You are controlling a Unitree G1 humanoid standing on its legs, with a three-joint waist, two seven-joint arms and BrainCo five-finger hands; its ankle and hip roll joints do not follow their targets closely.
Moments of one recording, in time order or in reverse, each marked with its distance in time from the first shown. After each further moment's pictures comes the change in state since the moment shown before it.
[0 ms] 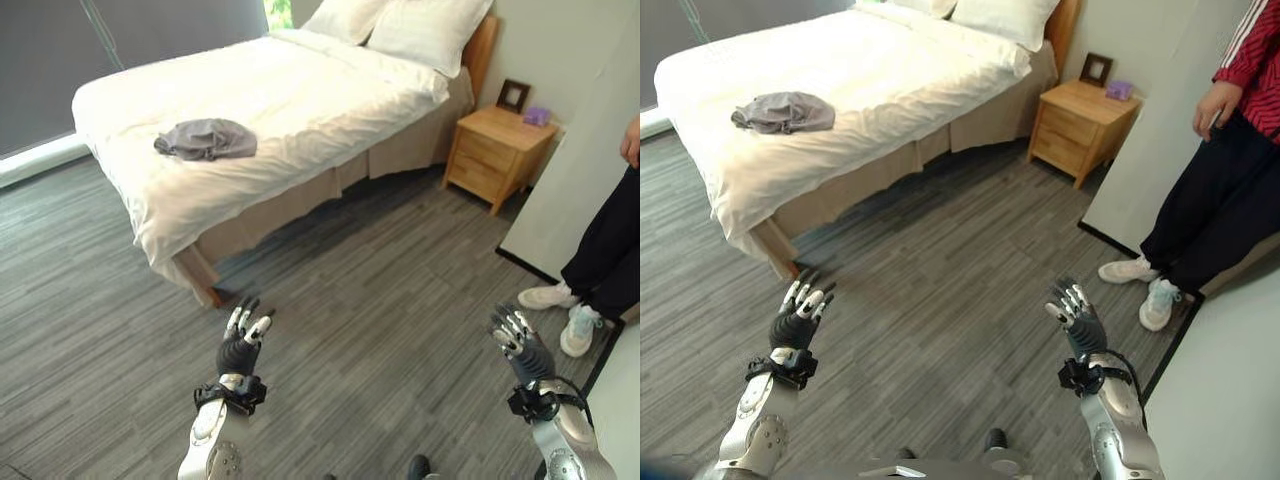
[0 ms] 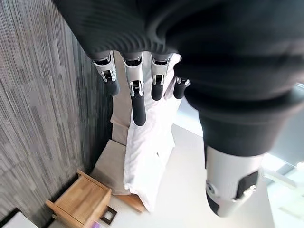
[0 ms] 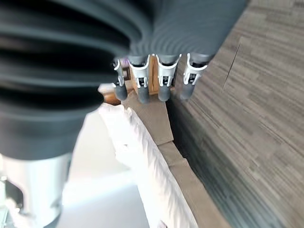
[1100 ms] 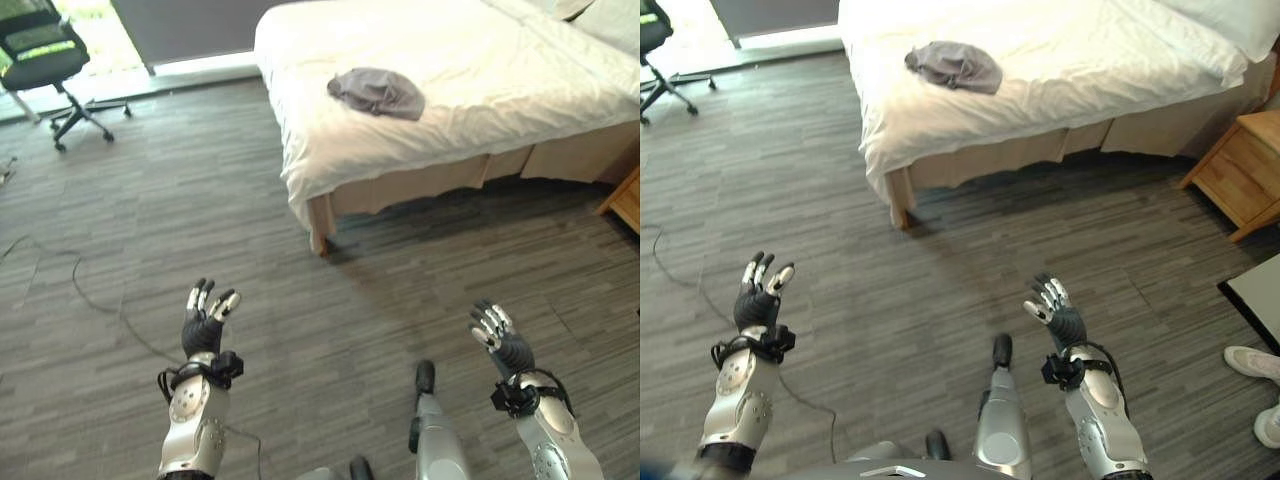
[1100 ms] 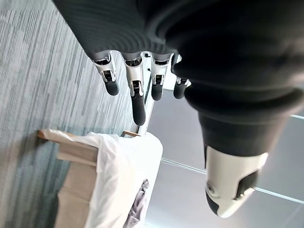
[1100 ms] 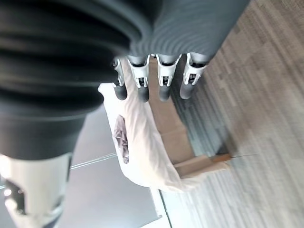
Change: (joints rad) left arm -0.081 0.019 0.120 0.037 0.141 -0.048 0.154; right arm -0.007 -0.013 0.093 -0.047 -0.054 0.030 0.051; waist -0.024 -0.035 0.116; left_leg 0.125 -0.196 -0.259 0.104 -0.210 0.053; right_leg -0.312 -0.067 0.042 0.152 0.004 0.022
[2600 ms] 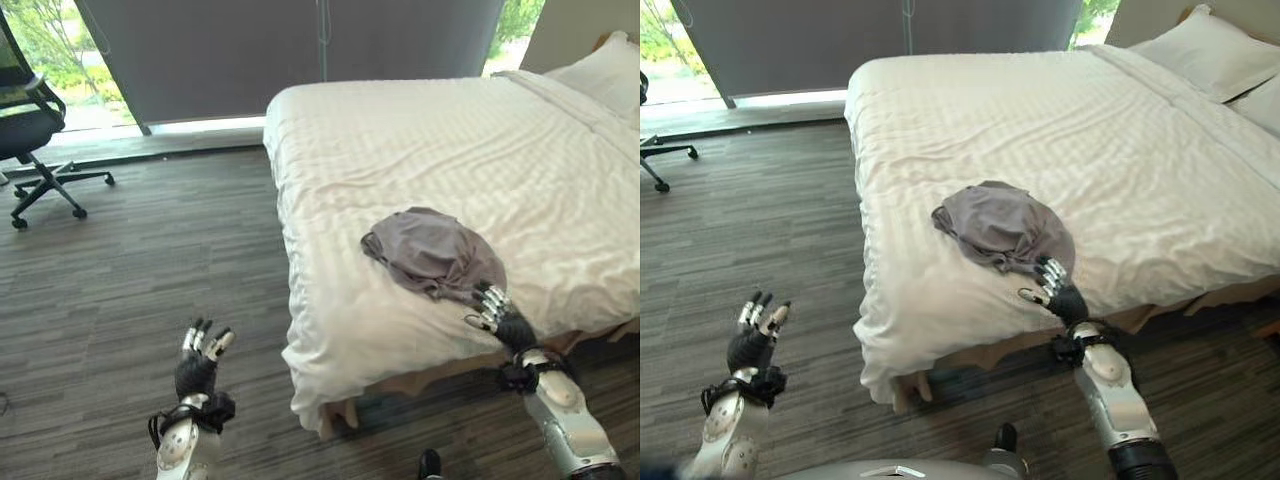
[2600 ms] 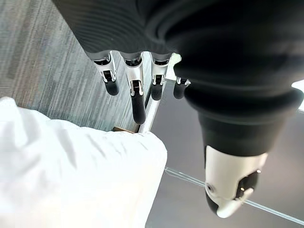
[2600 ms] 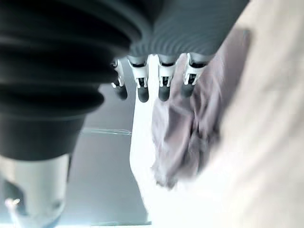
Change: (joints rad) left arm 0.191 0.011 -0.009 -0.043 -0.057 0.014 -0.092; right arm -0.216 -0.273 0.014 0.152 -0.200 0.000 -0.004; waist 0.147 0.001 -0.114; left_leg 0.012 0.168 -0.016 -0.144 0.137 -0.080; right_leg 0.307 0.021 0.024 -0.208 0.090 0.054
